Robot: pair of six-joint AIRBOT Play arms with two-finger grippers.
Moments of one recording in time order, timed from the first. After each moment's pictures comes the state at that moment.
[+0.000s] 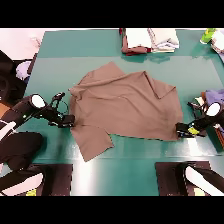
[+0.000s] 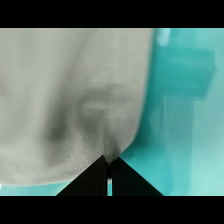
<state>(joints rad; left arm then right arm) -0.12 -1.20 0.73 1.14 -1.10 -1.48 -0.25 -1.02 0.61 -1.47 1.26 1.58</state>
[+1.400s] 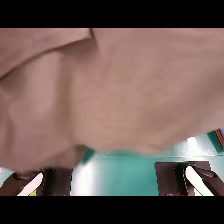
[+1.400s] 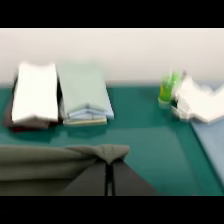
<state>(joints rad) -0.12 -0.83 1.97 1.37 -1.14 -1.51 -0.31 -0.86 2.03 -1.45 1.48 1.53</state>
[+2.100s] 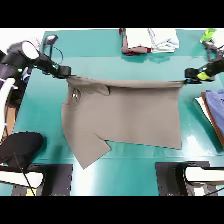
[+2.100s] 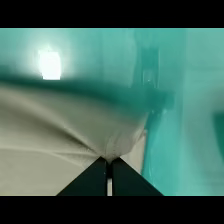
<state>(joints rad) -0.12 -1.55 1.55 1.34 -1.10 -1.47 -0.19 -1.47 1.50 -1.40 1.32 1.51</state>
